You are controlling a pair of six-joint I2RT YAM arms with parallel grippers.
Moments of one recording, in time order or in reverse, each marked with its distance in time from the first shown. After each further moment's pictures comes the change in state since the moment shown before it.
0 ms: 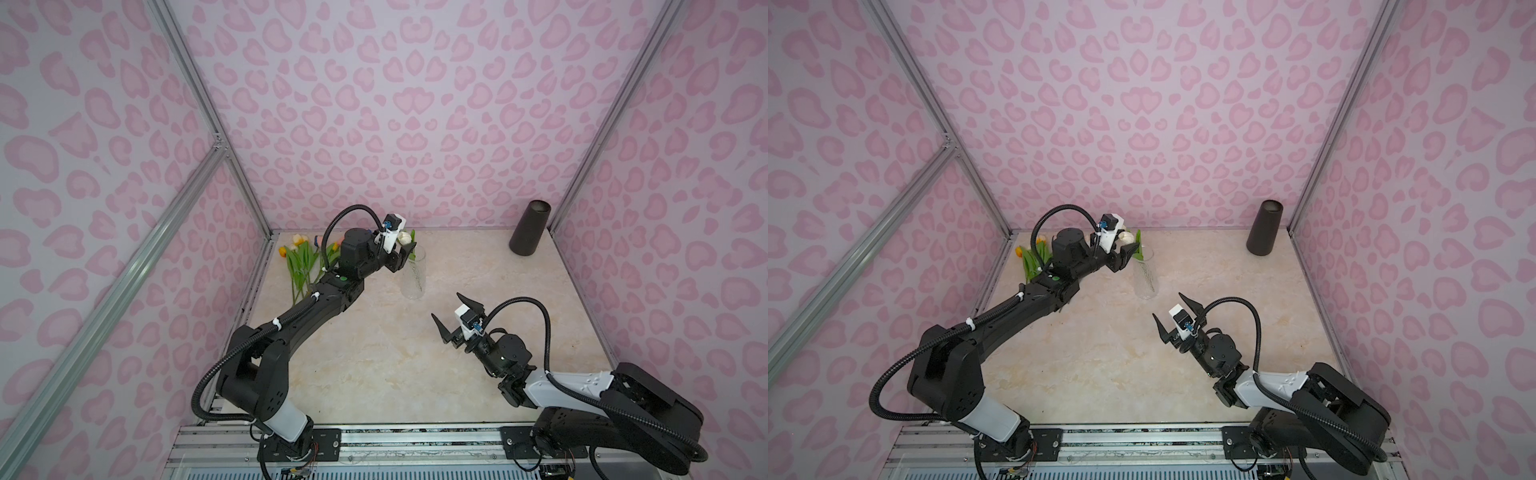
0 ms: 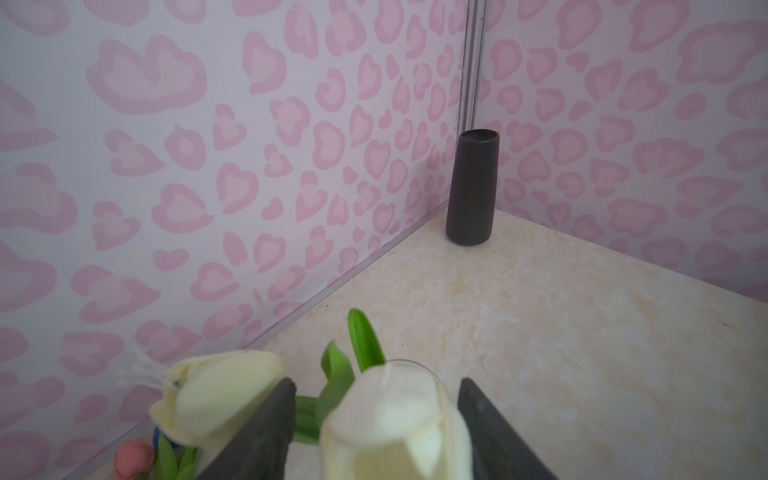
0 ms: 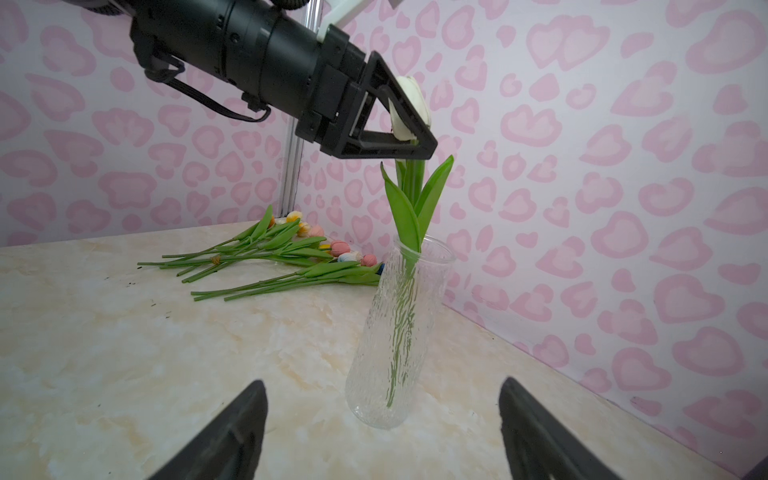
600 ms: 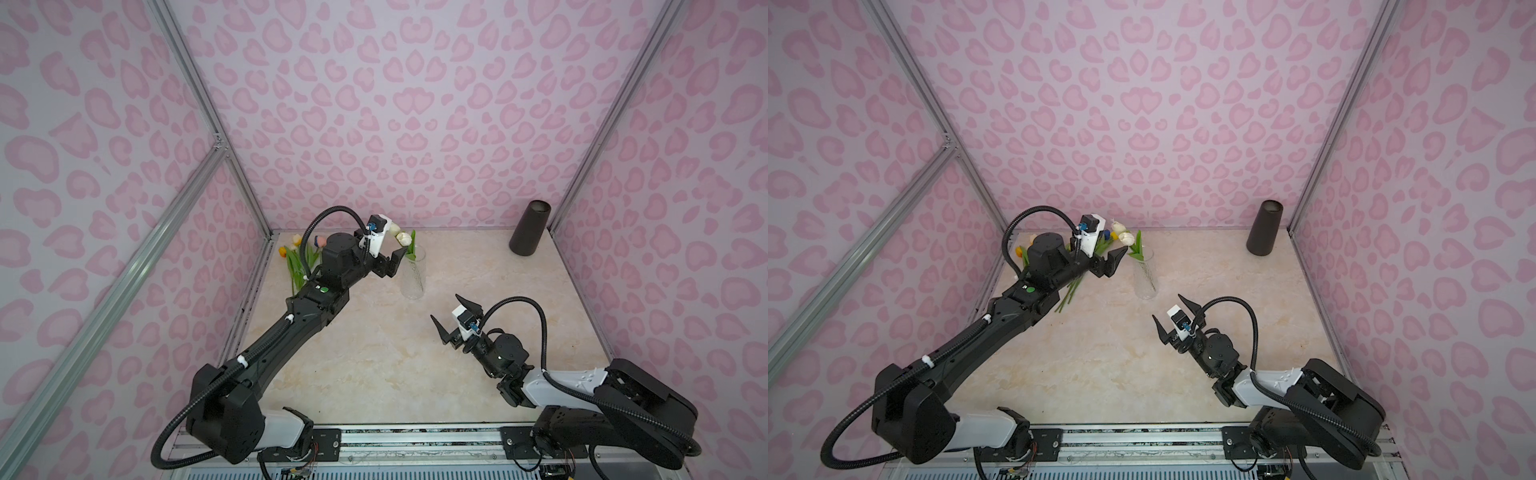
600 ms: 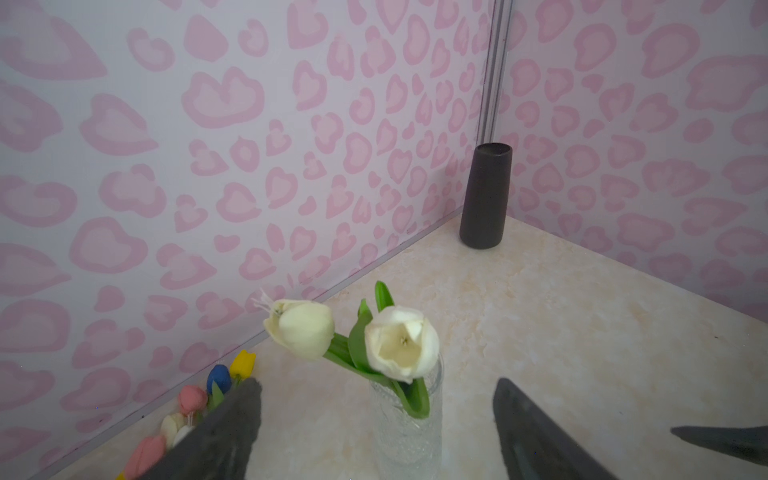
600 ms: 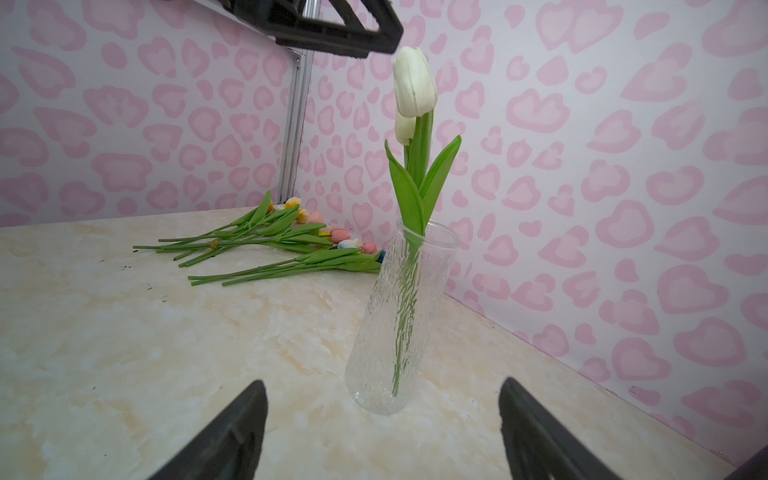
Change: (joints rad) left arm 0.001 -0.284 -0.128 -0.123 -0.106 -0.028; right arm 0.001 0.037 0.000 0.004 0.008 -0.008
